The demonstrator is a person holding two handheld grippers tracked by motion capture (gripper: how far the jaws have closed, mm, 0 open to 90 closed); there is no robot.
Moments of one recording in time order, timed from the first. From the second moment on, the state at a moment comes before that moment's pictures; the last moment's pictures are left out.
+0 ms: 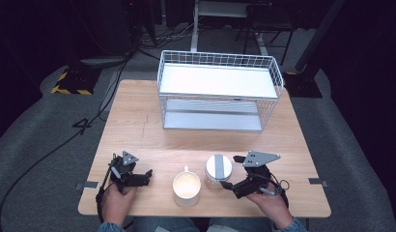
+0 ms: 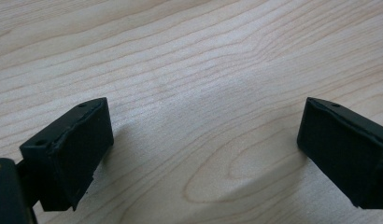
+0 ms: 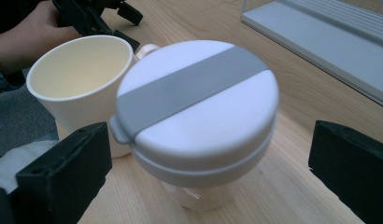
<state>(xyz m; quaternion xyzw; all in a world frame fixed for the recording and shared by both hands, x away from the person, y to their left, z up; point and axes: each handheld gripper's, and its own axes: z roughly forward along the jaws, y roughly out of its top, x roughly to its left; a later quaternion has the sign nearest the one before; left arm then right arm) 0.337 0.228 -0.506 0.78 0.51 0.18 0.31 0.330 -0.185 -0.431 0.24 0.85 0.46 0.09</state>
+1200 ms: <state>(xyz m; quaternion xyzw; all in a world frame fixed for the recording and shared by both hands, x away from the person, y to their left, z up) 0.337 0.228 -0.506 0.78 0.51 0.18 0.31 0.340 -0.153 -0.453 0.22 0.86 0.44 0.11</state>
